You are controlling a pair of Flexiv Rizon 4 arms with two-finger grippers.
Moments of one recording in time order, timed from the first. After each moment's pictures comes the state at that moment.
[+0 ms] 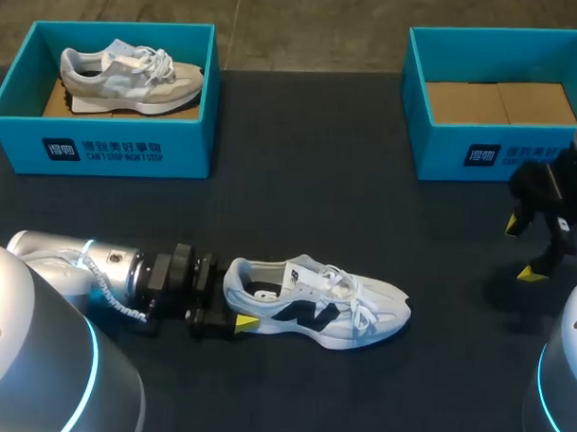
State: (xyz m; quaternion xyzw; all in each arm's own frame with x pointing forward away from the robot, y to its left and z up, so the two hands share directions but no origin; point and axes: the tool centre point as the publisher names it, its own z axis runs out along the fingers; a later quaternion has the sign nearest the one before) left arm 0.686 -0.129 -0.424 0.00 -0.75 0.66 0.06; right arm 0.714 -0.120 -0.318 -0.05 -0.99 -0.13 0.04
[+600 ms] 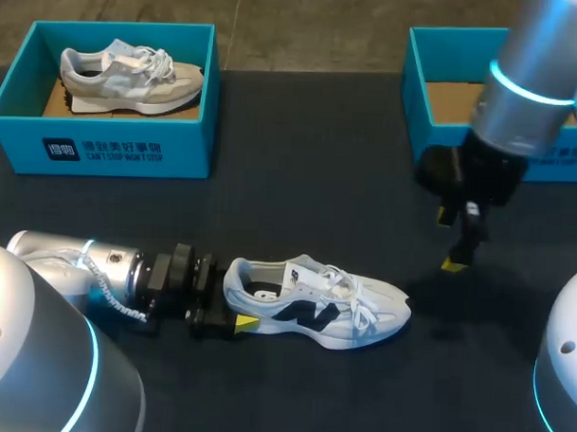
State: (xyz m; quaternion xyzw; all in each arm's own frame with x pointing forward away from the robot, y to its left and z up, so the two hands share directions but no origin) left arm 0.686 -0.129 -0.424 0.00 -0.75 0.66 0.06; right arm 0.697 0.003 -0.276 -0.05 -0.99 -0.07 0.06
